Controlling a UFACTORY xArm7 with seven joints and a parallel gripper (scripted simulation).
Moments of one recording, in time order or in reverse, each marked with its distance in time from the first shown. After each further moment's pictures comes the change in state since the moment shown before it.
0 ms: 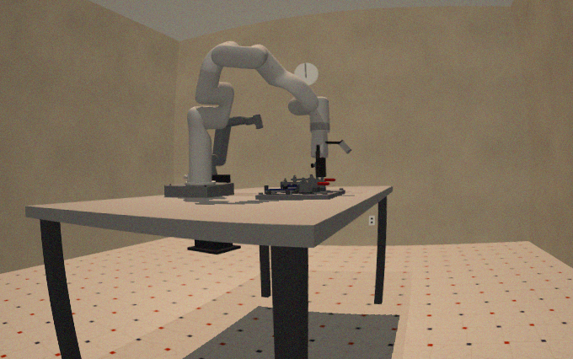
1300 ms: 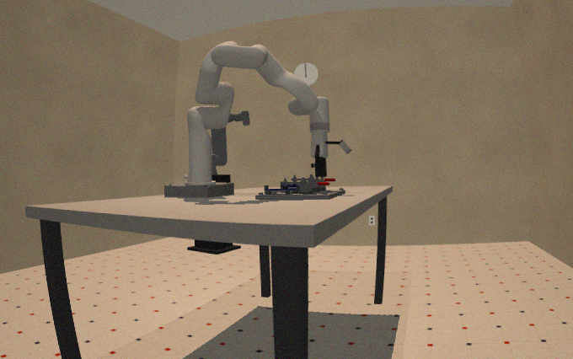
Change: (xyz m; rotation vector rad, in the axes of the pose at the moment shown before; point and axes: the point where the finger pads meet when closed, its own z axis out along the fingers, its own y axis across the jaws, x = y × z) arm -0.001 0.000 0.000 0.000 -0.001 0.000
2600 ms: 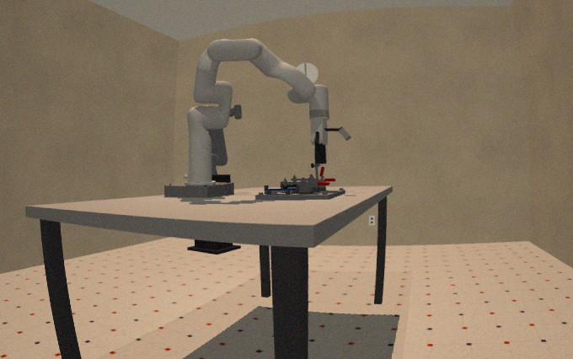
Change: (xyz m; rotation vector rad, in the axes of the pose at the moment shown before) arm 0.000 0.000 -0.049 0.000 0.000 0.000
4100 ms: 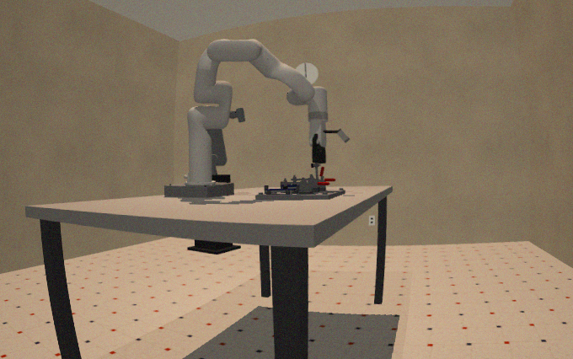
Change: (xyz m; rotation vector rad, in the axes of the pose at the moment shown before) arm -0.005 0.000 0.008 0.000 0.000 0.000
